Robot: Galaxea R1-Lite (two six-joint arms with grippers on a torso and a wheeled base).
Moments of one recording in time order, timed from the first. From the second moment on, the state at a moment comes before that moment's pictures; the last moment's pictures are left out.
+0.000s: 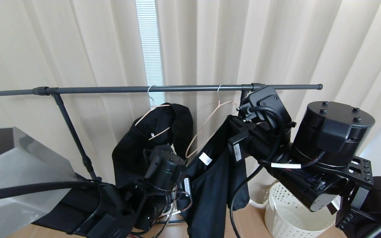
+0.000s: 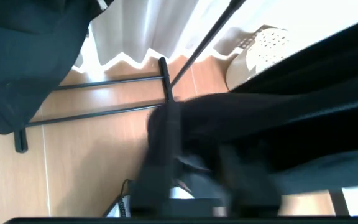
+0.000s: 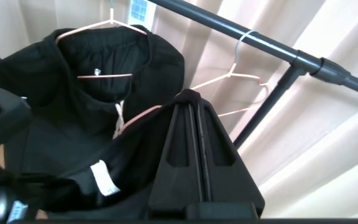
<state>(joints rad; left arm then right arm) -0.77 1.99 -0.81 -0.53 0.34 -0.56 0.82 1.74 -0.79 -0.90 -0.49 -0.23</state>
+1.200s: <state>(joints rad) -0.65 1.74 -1.15 0.02 0.22 -0.33 0.74 1.69 -0.63 -0.81 -0.42 -0.46</state>
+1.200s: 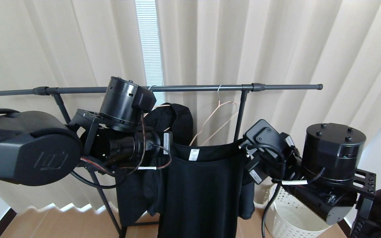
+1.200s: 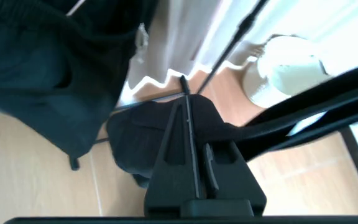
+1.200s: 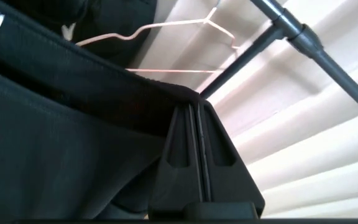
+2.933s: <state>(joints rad) -0.59 1.76 -1.43 0.31 0.10 -0.18 1.00 1.69 -0.81 -0.51 -0.42 -0.13</state>
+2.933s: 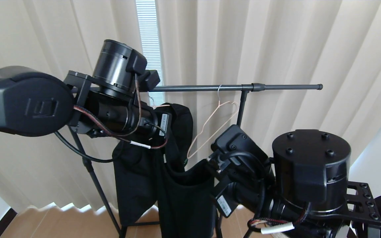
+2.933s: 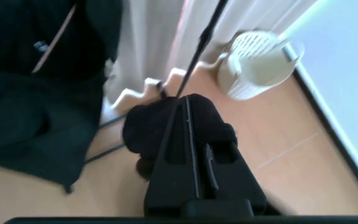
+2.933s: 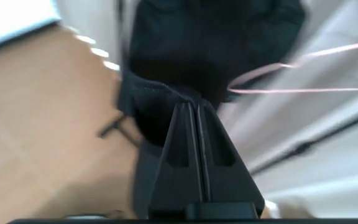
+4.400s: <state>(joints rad) -0.98 1.67 -1.13 0.28 0.14 -0.50 0.85 1.91 -1.11 -0.53 -0.48 0.18</state>
